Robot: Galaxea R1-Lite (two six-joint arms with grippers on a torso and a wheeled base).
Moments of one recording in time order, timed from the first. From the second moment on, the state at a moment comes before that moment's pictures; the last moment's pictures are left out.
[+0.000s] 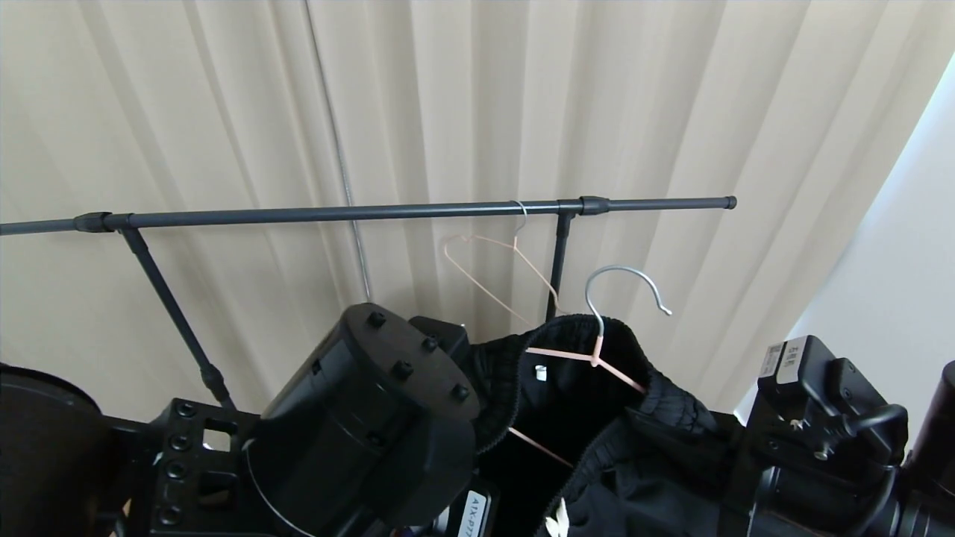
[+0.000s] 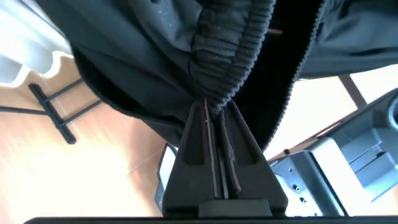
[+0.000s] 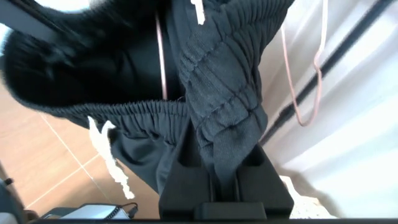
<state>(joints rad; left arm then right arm) -1.07 1.59 -1.02 0.25 0.32 -0.47 0.71 1.40 -0.30 -0.84 0.08 -0.11</state>
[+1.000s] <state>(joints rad) -1.09 1.72 -1.03 -0.01 0.32 -0.47 0.79 1.34 -0.28 -0.84 0.09 -0.12</state>
